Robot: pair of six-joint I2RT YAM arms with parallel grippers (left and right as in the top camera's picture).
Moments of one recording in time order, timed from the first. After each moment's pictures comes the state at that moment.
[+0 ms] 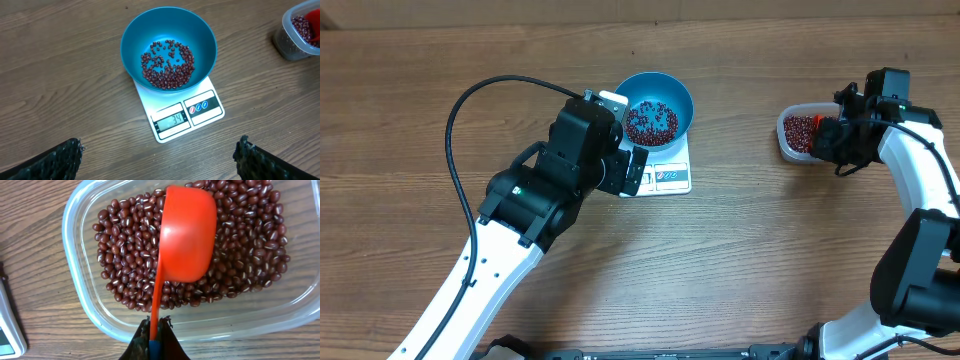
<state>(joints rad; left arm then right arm) -0.52 1.31 1.30 -0.81 -0.12 -0.15 -0.22 1.79 1.32 -0.81 -0.23 0.04</state>
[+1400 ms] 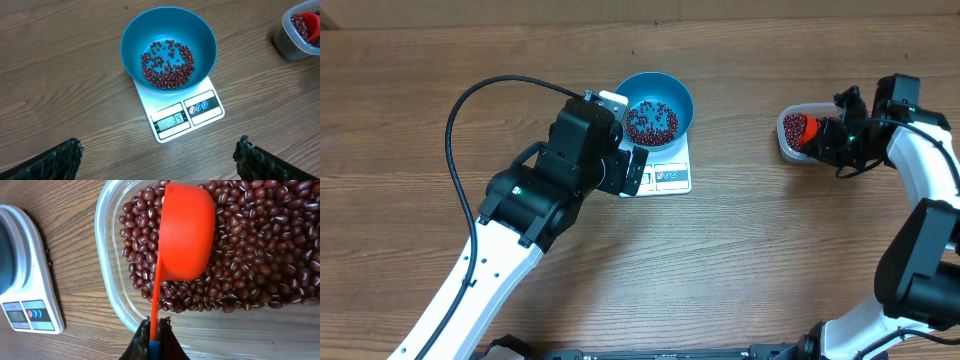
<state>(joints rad) -0.52 1.31 1.30 -0.81 -0.12 -0.15 -0.28 1.83 1.32 -0.82 -0.46 -0.03</state>
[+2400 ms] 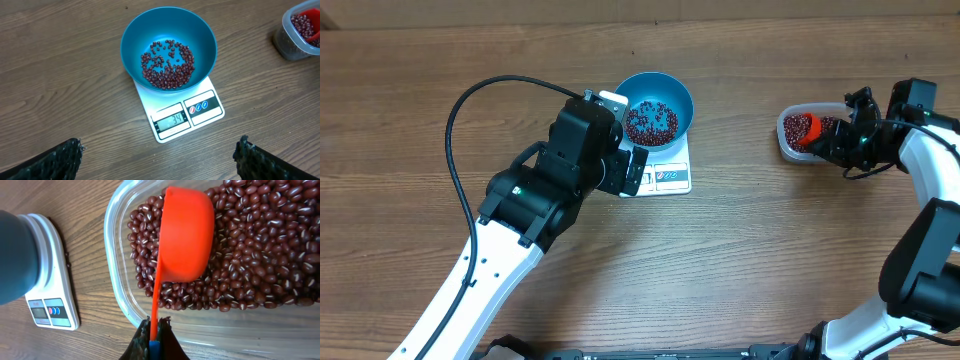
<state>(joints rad) -0.52 1.31 1.30 -0.81 -0.12 -0.15 -0.35 1.84 1.32 -0.82 -0.57 -0.06</state>
